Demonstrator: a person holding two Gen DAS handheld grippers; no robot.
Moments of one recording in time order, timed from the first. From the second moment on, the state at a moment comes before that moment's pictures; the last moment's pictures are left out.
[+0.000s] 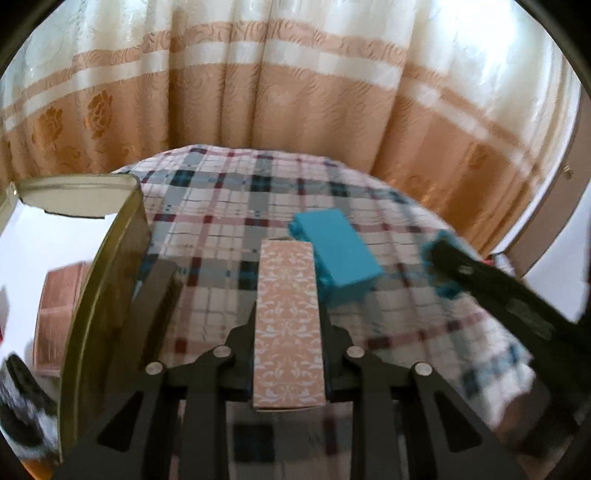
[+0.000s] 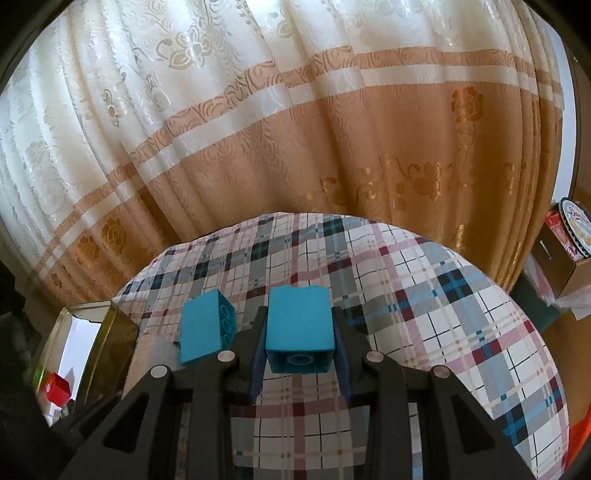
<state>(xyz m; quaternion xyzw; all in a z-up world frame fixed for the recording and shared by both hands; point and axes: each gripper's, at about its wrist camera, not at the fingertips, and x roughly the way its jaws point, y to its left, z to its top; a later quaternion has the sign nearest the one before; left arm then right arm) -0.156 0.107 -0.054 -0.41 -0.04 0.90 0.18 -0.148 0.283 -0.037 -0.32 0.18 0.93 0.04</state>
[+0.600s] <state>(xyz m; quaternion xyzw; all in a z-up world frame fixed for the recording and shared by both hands) -0.087 0.087 -0.025 -0.37 -0.05 0.90 0.24 -0.150 0.292 -0.044 -0.32 0.19 0.93 0.06</state>
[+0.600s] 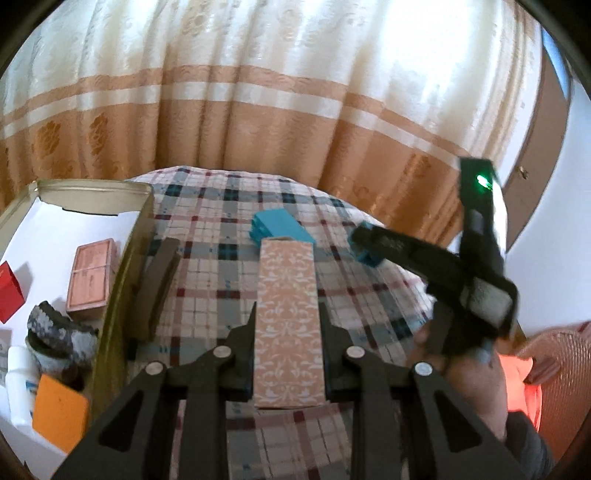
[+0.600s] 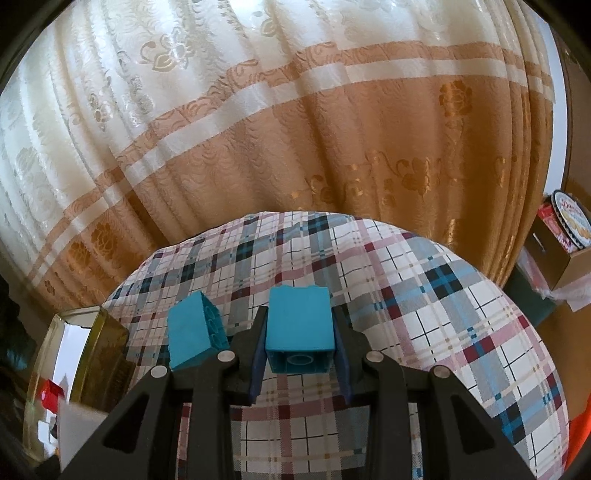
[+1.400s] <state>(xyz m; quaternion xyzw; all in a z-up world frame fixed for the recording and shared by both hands) -0.052 0.035 -0.010 -0.35 -0.07 0.90 0.24 -0.114 0.255 -0.034 -0.30 0.16 0.94 0.08</state>
